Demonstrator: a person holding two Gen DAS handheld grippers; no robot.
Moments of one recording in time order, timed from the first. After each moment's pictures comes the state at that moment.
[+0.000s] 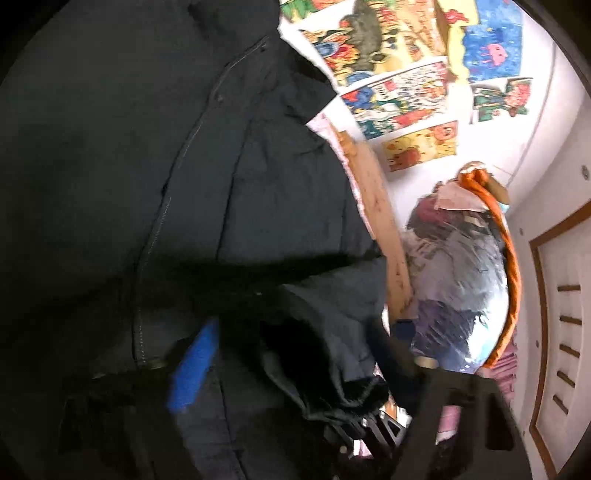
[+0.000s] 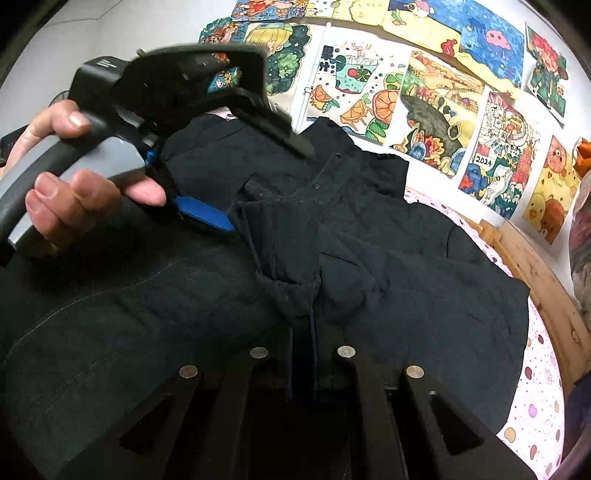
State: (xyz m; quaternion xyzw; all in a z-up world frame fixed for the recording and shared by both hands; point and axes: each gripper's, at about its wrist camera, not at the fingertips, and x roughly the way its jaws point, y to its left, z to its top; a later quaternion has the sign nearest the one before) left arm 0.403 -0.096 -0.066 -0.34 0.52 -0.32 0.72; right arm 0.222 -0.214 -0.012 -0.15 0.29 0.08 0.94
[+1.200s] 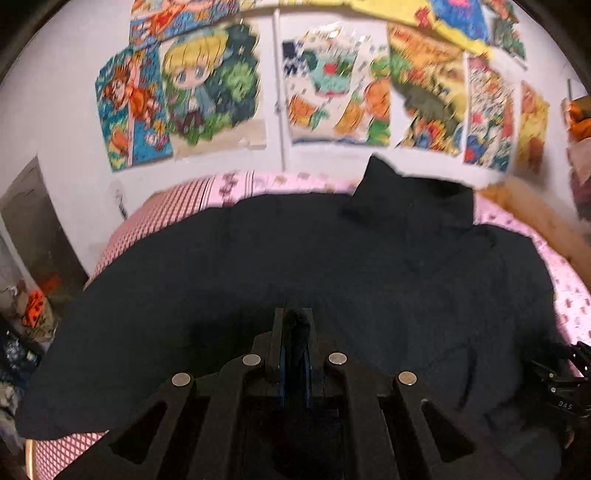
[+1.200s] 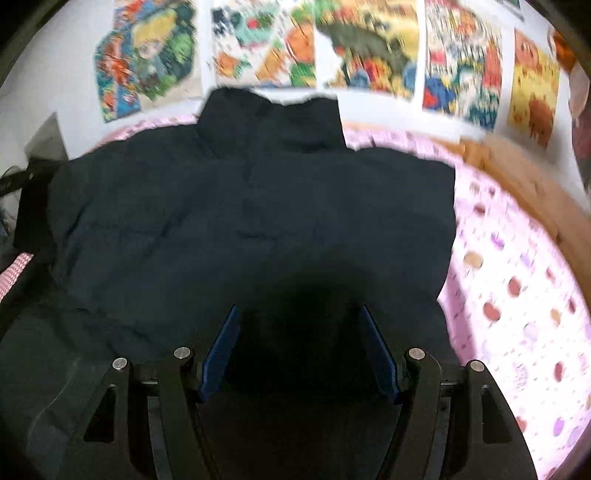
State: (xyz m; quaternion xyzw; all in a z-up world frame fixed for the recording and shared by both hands) left arm 0.418 -0.001 0.024 0.03 0.35 0.01 0.94; right arm 0.353 -0.288 -0.037 0.01 0.43 0.02 0.90
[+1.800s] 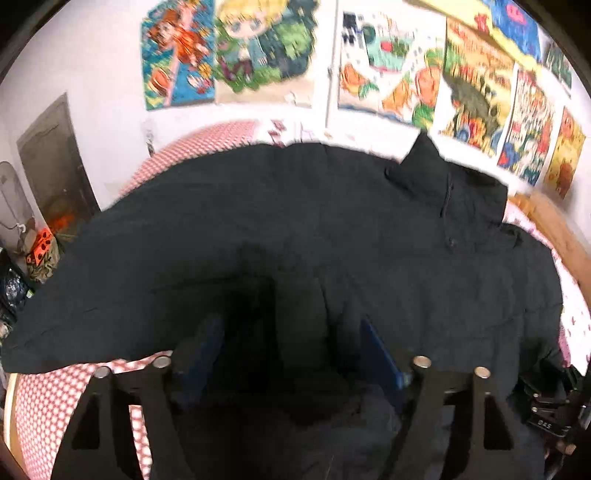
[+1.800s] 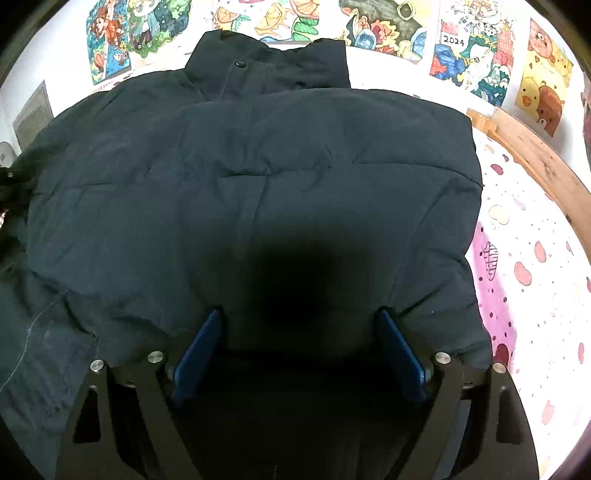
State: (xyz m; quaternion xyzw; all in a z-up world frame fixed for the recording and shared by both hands) left arm 0.378 0.035 0.005 -0.05 0.38 0.06 0.92; right arm 0.358 -0.272 -0.059 -0.02 0.45 0.02 0.89
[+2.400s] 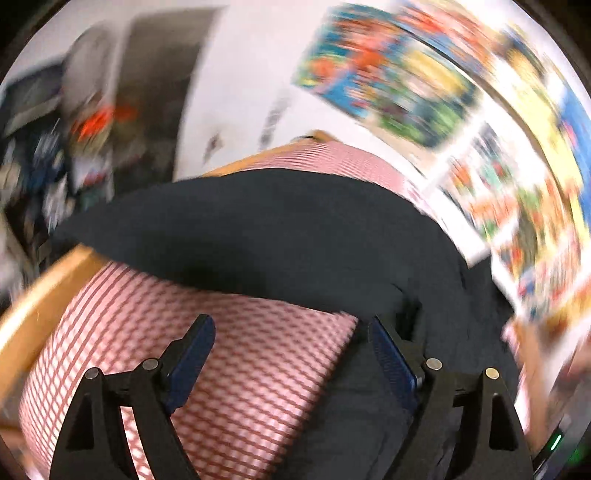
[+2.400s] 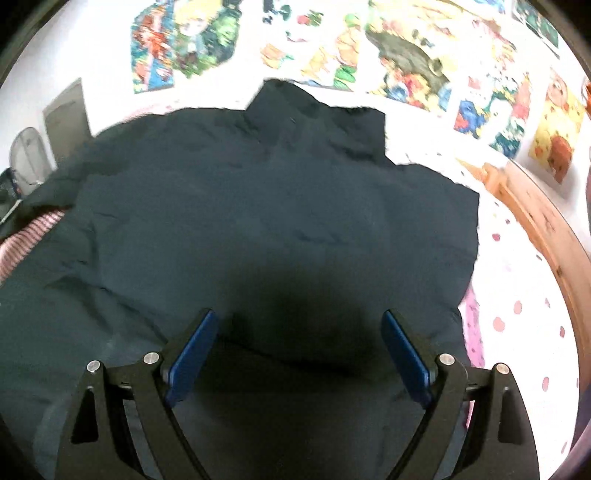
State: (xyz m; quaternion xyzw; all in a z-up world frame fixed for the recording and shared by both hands) left arm 0.271 0.220 0.004 -0.33 0.34 0.16 0.86; right arm 0.330 -0.215 0.013 -0.05 0.39 0.08 0.91
